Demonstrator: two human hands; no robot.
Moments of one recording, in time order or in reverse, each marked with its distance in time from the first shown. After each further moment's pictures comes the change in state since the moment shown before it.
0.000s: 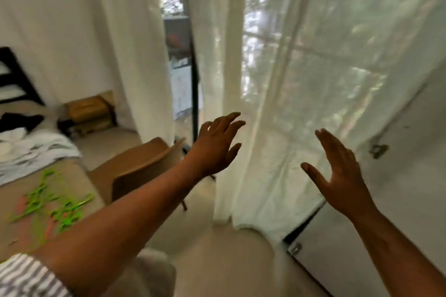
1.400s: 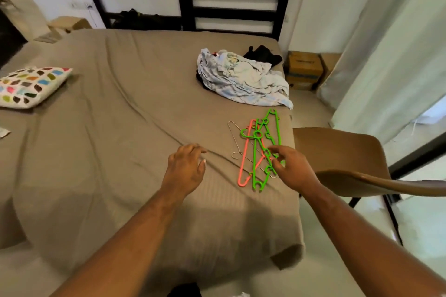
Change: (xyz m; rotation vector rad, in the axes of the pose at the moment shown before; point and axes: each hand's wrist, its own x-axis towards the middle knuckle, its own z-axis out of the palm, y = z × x) left_hand -0.577 -0.288 -0.170 0.303 0.030 -1.331; right_hand -0.025 -0.545 0.482 0.474 -0.872 -0.672
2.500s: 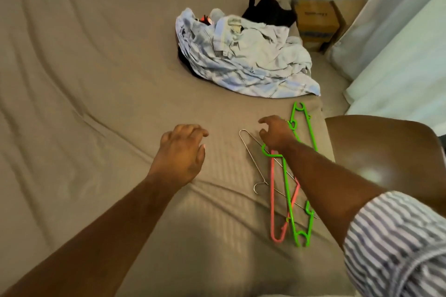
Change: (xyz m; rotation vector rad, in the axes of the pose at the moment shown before) left_hand 0.290 -0.154 0.078 0.070 -0.222 0.173; right_hand 0.362 0.068 0.181 -0.115 -0.203 0.371
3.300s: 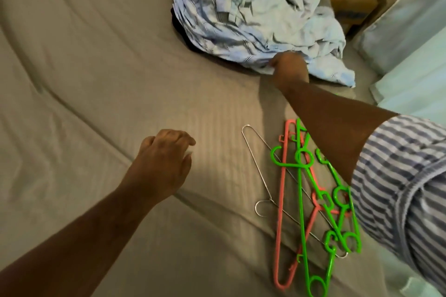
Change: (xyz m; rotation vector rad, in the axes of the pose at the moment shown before) left_hand 0.032 -0.036 0.112 -0.063 -0.122 -0.058; right_hand 0.197 0.019 0.002 -0.249 0.249 -0.079
